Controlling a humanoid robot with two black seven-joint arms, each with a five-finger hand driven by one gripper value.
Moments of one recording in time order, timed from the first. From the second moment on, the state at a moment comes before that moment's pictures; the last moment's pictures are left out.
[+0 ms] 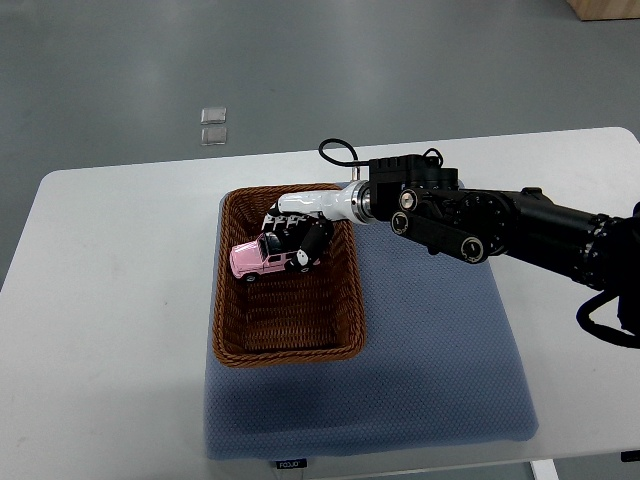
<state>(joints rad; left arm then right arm) -0.12 0.00 -0.06 -0.22 0.12 0.01 0.02 1.18 0.00 0.05 0.70 -1.09 0.29 0.11</state>
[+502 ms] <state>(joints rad) -0.12 0.00 -0.06 -0.21 0.12 0.01 0.02 1.20 -0.08 0.19 0.69 -1.05 0.30 0.12</state>
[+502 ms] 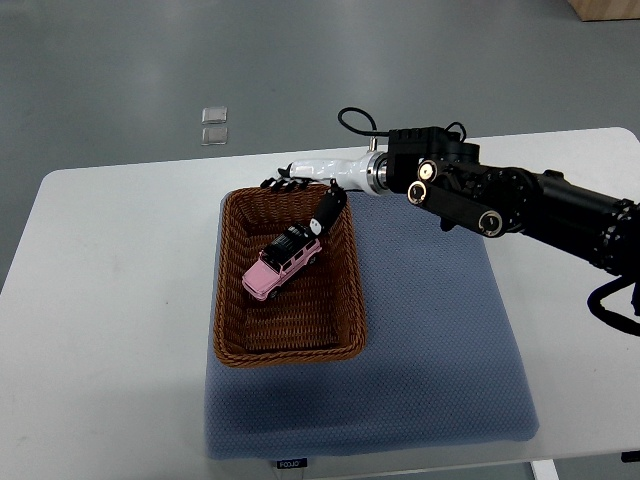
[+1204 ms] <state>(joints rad) -0.12 0.00 -0.06 -0.22 0.12 0.01 0.02 0.72 -0.09 1.02 0.59 -0.15 0.30 0.29</state>
